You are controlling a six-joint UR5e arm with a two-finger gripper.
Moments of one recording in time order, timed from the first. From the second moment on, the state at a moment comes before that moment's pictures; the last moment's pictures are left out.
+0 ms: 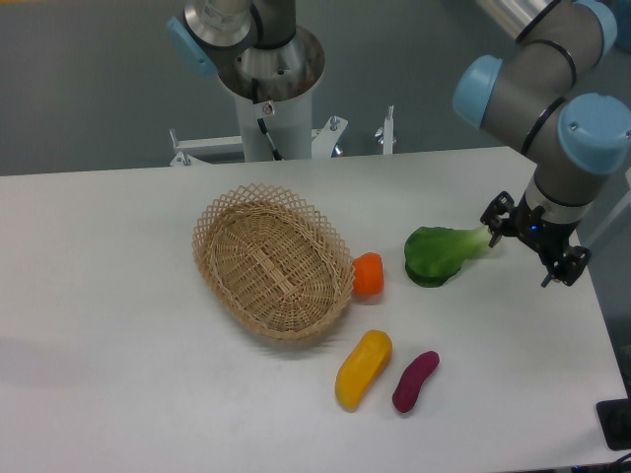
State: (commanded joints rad) arm 2.76 -2.05 -1.38 -1.23 1.55 1.60
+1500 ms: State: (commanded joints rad) arm 2.60 -2.19 -1.43 -1.07 1.43 1.19
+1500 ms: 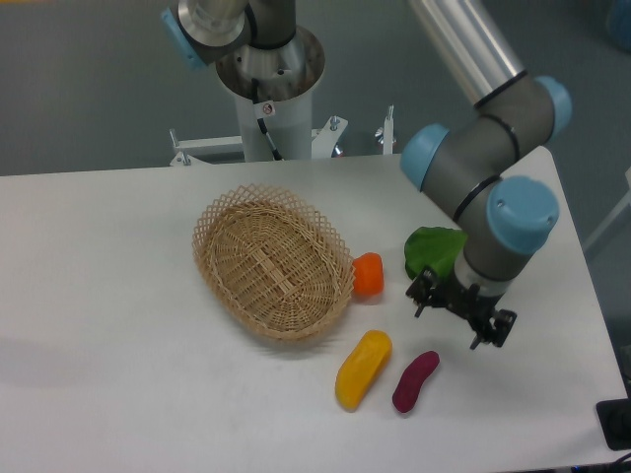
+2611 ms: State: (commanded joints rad) arm 2.56 -2.29 -1.40 -0.89 1.43 1.13
